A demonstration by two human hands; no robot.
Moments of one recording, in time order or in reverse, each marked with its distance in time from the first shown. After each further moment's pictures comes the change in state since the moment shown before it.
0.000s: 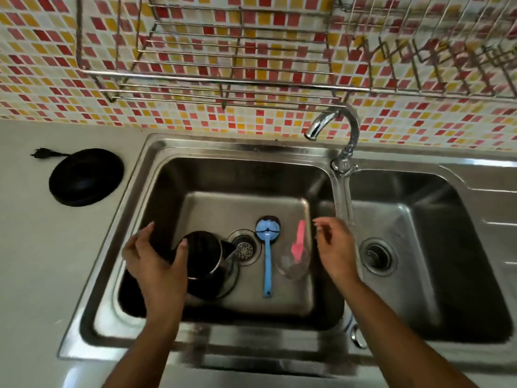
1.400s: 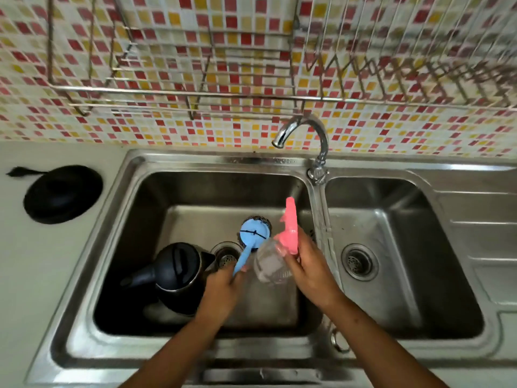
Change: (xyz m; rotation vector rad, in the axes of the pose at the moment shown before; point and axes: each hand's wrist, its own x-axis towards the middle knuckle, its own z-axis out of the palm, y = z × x) left_hand -0.039 -0.048 0.115 0.164 -0.637 0.062; right_hand -0.035 -0.015 -0.026 0.186 -0.310 -0.166
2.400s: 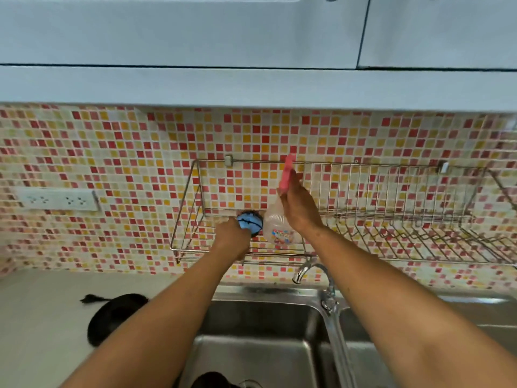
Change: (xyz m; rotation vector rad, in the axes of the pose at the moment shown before) left_hand 0.020 0.290 -0.225 0.202 0.314 0.254; right_hand 0.190 -0.288 -0.125 -0.186 0.365 -0.360
